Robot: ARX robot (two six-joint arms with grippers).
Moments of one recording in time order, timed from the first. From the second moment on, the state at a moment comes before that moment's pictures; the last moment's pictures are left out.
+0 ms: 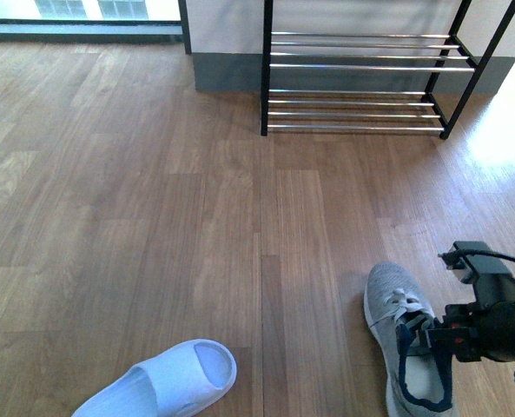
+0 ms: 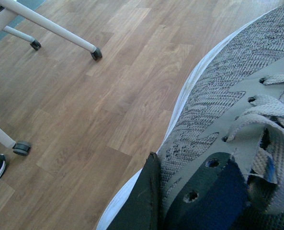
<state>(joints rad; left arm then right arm) -0.37 0.65 0.24 -0.24 -0.83 -0.26 -0.19 2.39 0.75 0.55 -0.16 -0.13</state>
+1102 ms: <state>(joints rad) -0.37 0.65 0.24 -0.24 -0.83 -0.26 -0.36 0.82 0.27 0.15 -0.33 -0.32</state>
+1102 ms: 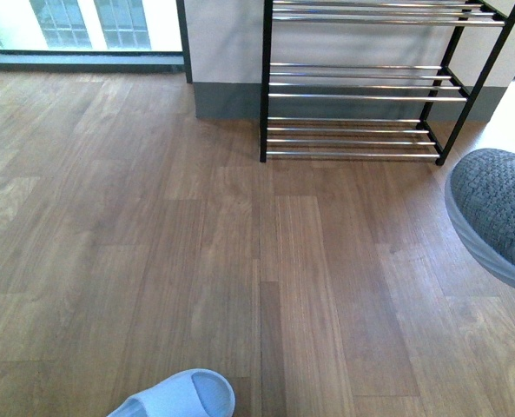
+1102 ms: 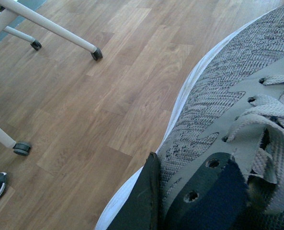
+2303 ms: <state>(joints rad) -0.37 0.65 0.24 -0.24 -0.82 -0.26 -0.36 0.82 0.27 0.15 -0.32 -0.33</state>
